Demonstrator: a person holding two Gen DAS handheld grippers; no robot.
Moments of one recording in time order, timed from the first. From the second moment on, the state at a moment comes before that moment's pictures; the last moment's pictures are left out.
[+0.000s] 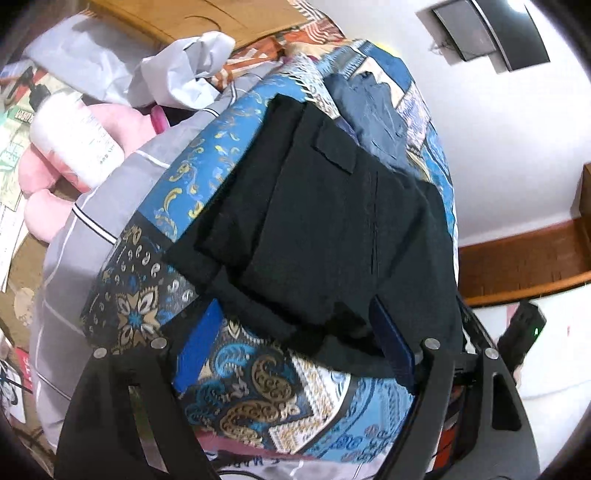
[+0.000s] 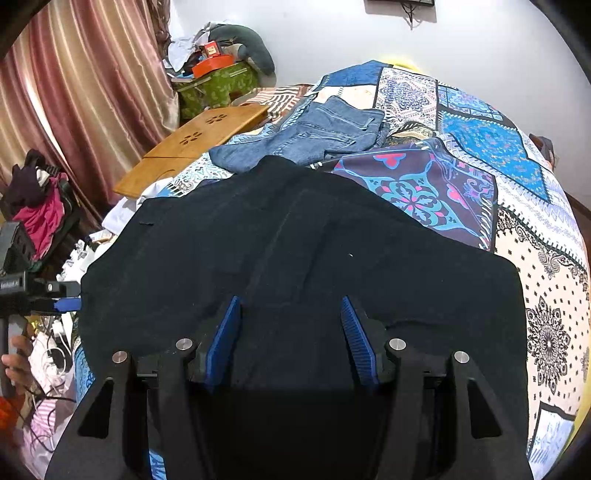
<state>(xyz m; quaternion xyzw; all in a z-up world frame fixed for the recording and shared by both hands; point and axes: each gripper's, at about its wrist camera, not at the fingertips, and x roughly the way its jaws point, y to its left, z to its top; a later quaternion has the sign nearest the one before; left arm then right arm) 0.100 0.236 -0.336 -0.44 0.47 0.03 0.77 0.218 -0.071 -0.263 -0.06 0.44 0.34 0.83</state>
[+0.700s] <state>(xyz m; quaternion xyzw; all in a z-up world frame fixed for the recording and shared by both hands) 0.148 0.187 -0.326 -0.19 0.49 0.15 0.84 0.216 -0.072 -0.261 -0.05 0.44 0.34 0.83</state>
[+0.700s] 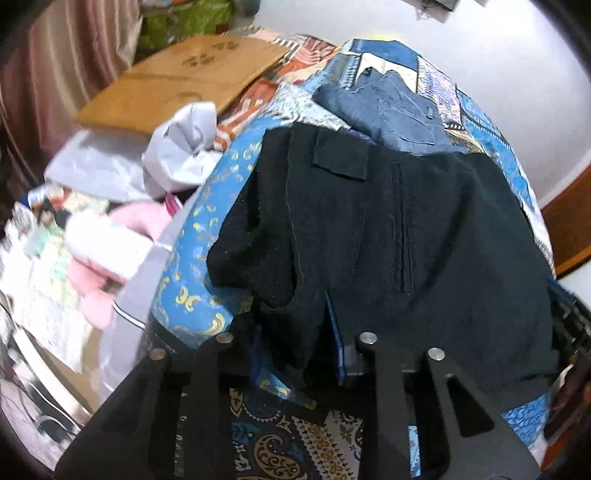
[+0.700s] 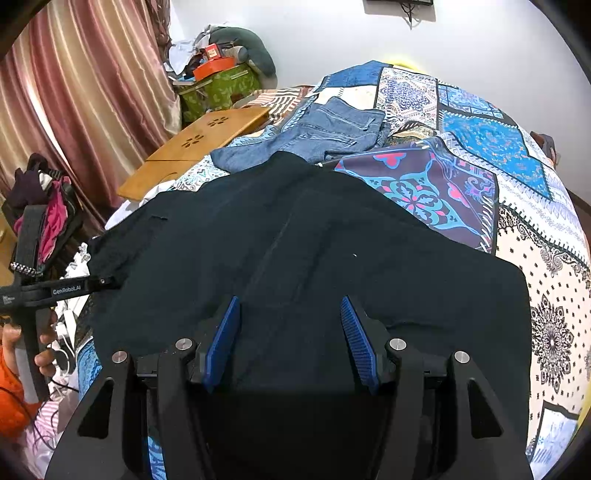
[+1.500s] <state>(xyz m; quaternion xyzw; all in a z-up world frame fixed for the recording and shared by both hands) 0.176 0.119 -0.182 -0.03 0.36 0.12 0.92 0.202 -0.146 -0.235 -0.04 0.40 0.30 0.86</state>
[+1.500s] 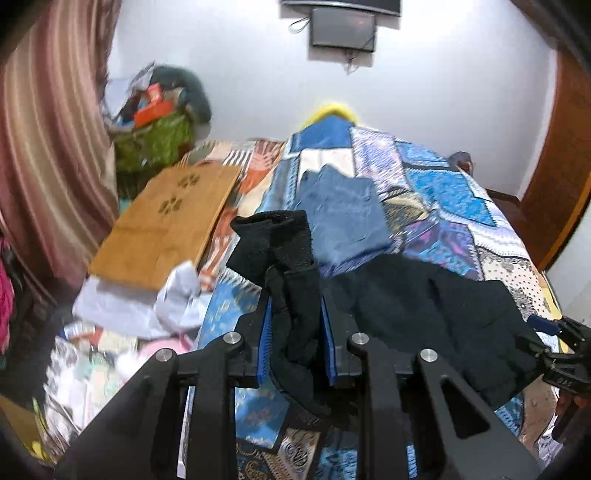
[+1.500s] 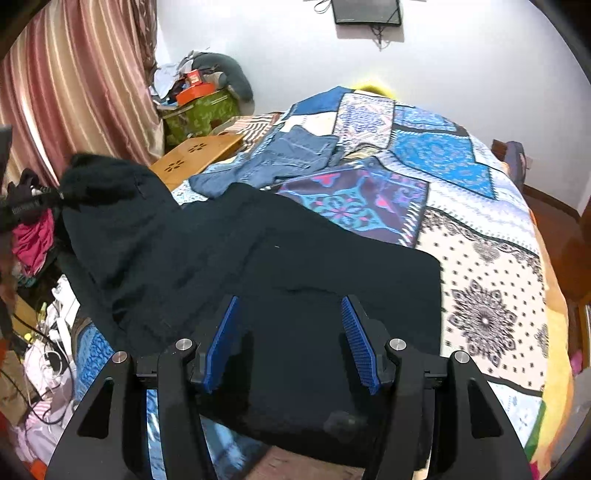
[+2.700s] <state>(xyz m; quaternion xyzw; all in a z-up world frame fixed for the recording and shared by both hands) 0.250 -0.109 -0.144 0.05 0.35 -0.11 0.93 0.200 -0.240 -0.277 0.05 0.44 0.28 0.85</state>
